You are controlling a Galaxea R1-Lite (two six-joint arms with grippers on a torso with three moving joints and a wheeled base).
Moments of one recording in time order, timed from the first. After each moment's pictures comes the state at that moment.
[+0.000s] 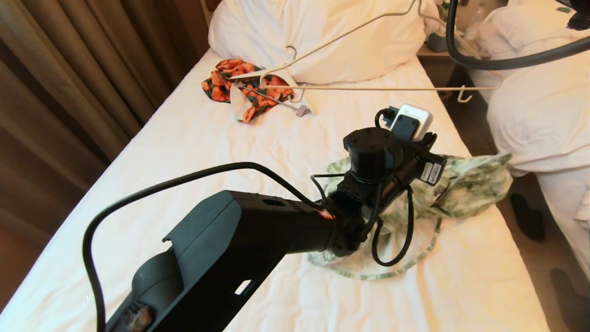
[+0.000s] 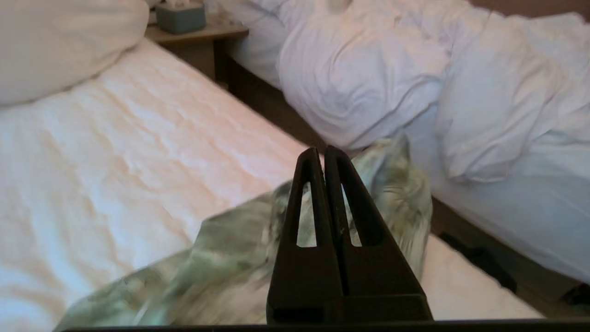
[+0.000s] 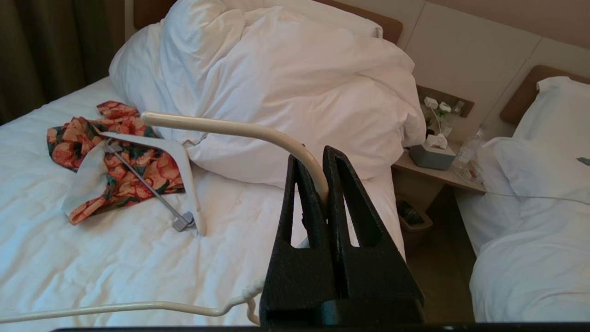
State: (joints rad) left arm -0.93 2.47 -1.94 -0.81 0.05 0.17; right arm 0.69 1.78 -1.96 -0.35 -0.50 -0.54
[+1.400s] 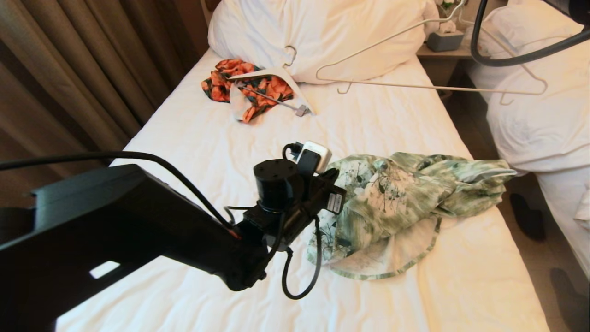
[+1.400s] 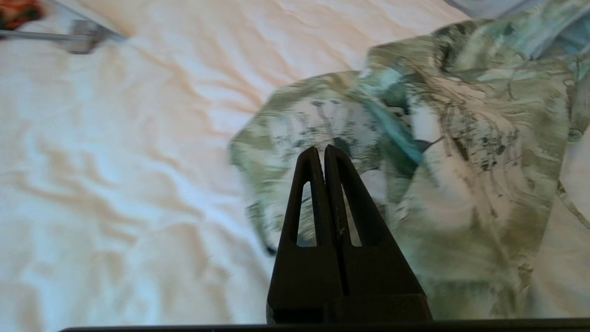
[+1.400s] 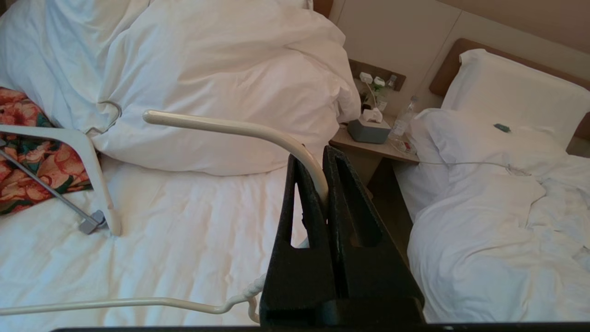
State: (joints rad) left arm -0.75 2.10 -1.03 -1.11 0.17 0.17; right arm 0.50 1.79 -1.96 -0.36 -0.50 -0.51
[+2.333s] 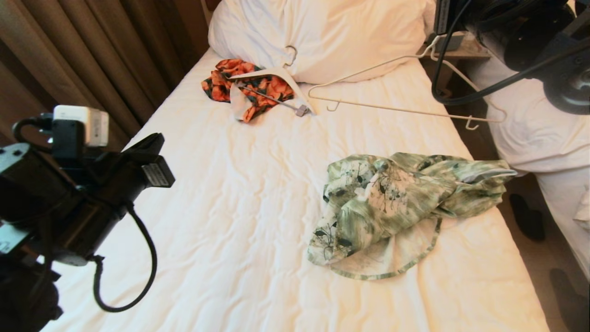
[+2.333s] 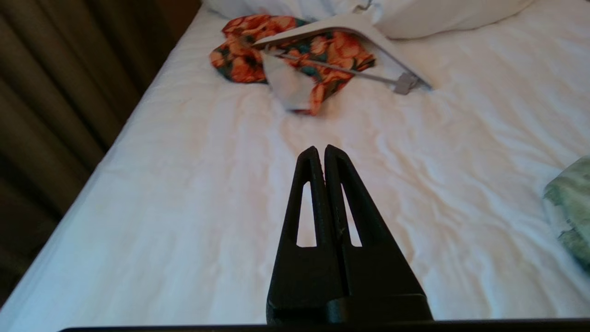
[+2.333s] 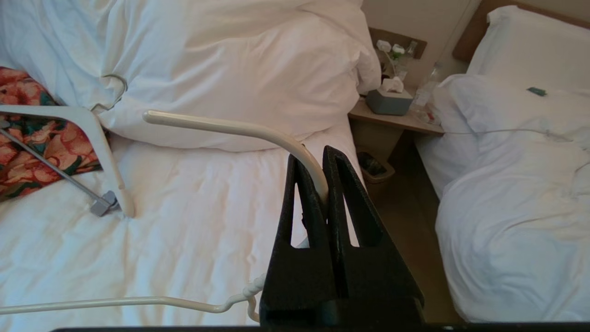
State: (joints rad) left arm -0.22 1.50 -0.46 -1.29 0.19 0.17; right arm 0.45 1.88 -1.87 -0.46 -0.48 -0.40
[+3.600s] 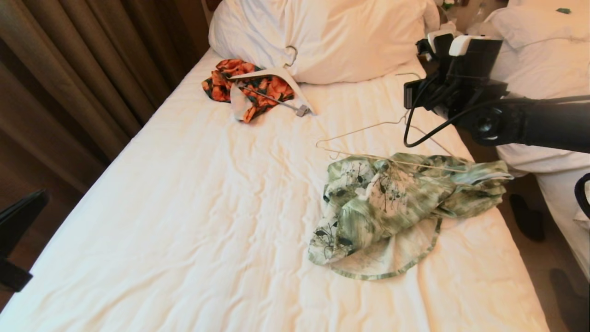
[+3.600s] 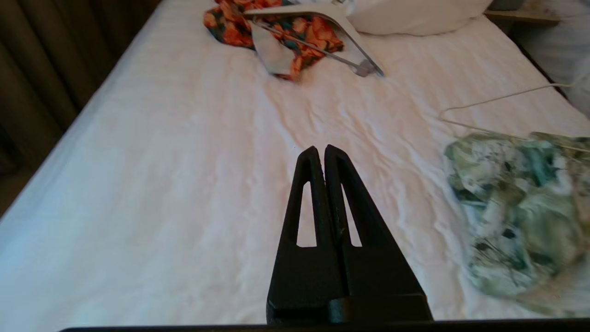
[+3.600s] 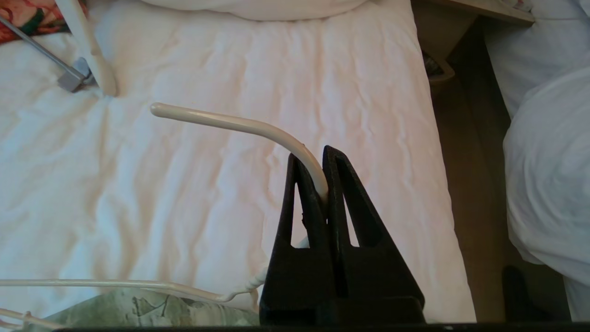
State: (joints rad) left arm -0.09 0.74 -0.29 -0.63 0.00 -0.06; right arm 0.29 2.16 -1.98 -0.29 -0.31 -0.21
